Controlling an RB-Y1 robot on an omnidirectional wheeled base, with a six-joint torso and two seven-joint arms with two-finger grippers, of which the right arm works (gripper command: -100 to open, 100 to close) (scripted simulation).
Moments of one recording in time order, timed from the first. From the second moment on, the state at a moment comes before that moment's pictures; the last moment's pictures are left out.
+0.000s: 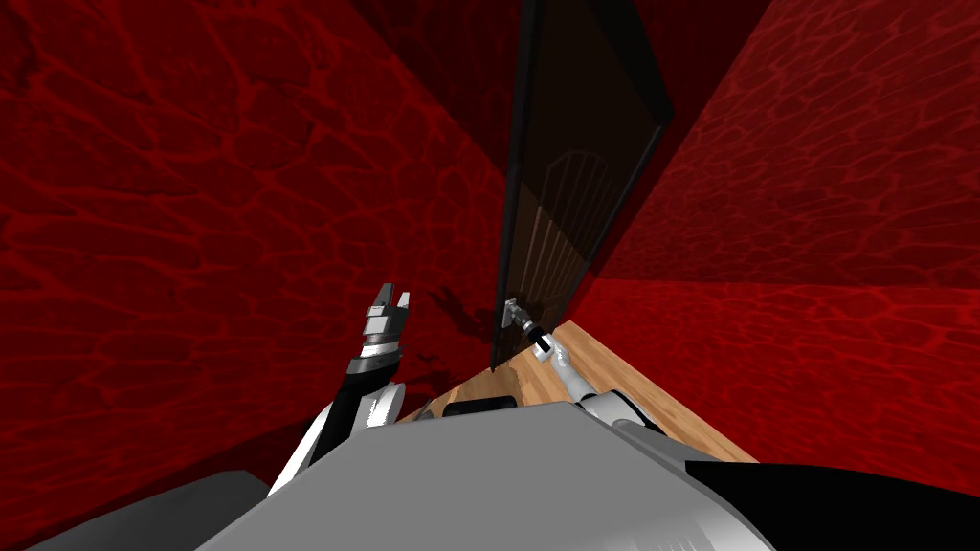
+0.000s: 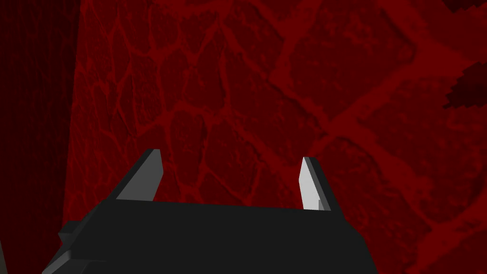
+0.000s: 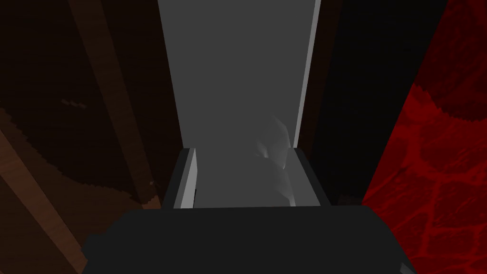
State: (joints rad) arm -0.28 -0.30 0.06 -0.86 0.46 -0.60 0.83
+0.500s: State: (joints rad) arm -0.28 -0.30 0.06 -0.86 0.44 -0.60 0.79
